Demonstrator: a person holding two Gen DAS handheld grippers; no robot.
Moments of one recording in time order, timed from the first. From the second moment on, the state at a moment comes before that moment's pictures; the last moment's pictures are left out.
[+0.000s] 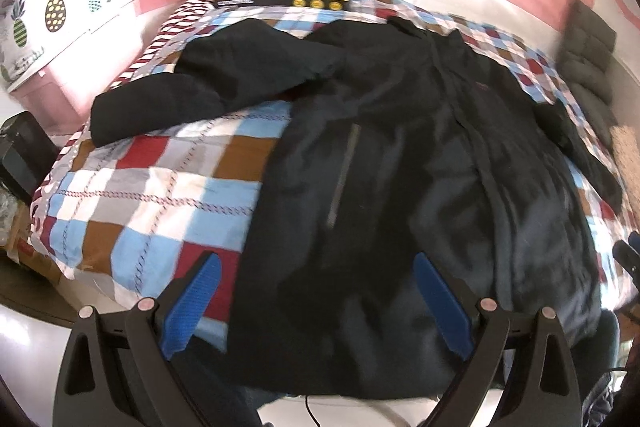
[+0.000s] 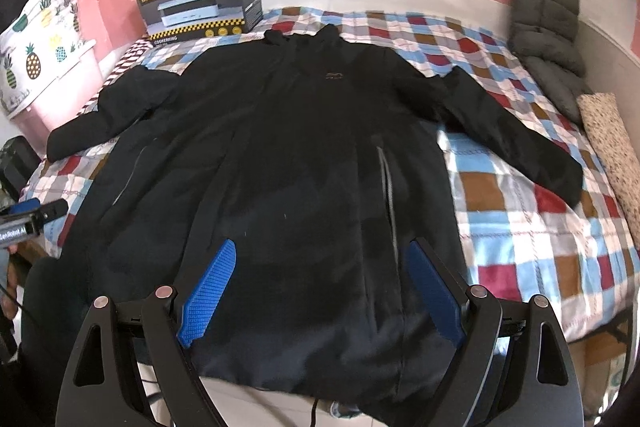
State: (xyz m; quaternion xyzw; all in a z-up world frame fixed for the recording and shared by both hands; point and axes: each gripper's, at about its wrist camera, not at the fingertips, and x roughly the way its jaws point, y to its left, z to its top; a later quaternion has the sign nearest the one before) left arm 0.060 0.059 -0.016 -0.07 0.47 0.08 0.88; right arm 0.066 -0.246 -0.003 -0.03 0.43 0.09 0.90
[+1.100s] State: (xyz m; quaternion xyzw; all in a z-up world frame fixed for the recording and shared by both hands) left arm 0.182 0.296 -0.102 -0.30 0.43 0.21 0.82; right arm 0.204 -0.179 -0.039 -0.07 0.43 0.14 0.89
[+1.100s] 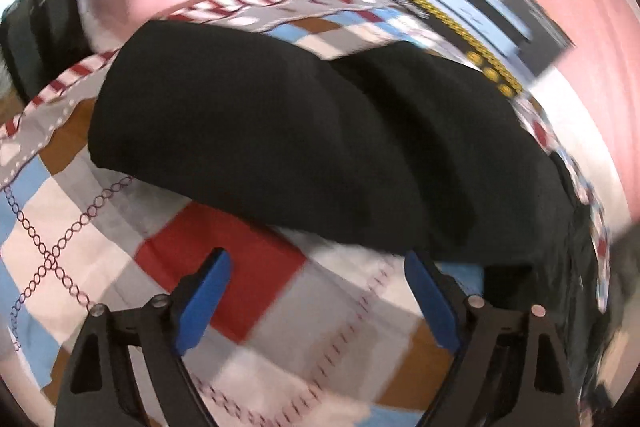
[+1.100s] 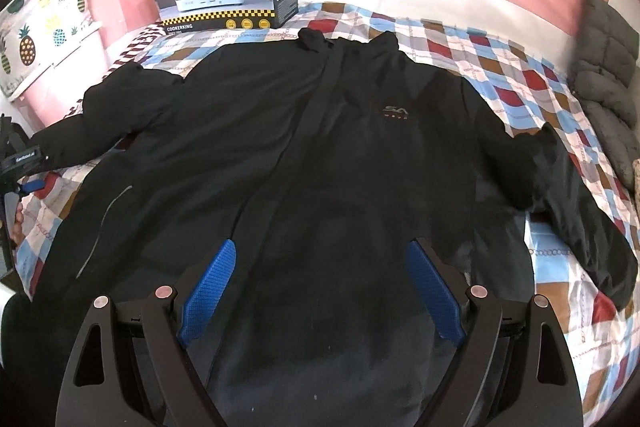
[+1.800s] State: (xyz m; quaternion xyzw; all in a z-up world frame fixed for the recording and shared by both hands) left arm 0.196 0.292 0.002 -0.23 0.37 0.22 0.88; right arm 0.190 -0.213 -0.043 -0.08 0.43 0.10 0.89
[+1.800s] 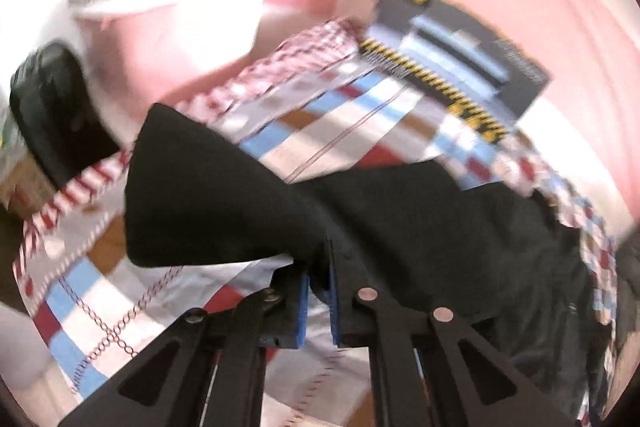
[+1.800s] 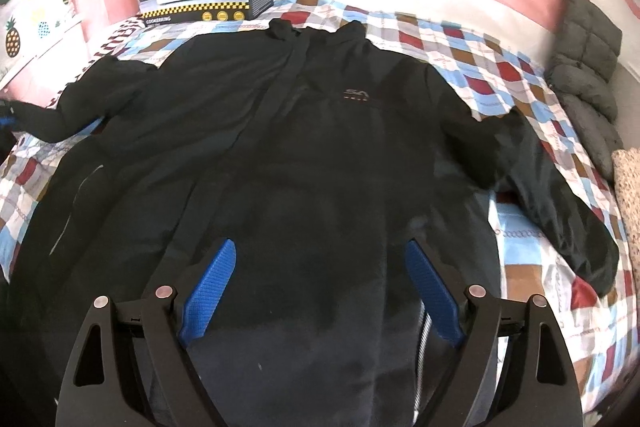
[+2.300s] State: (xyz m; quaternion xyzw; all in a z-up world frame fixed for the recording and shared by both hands) left arm 0.279 0.102 0.149 -0.09 0.28 0.00 0.95; right arm 0.177 -0.278 -0.042 0.02 0.43 0.07 0.90
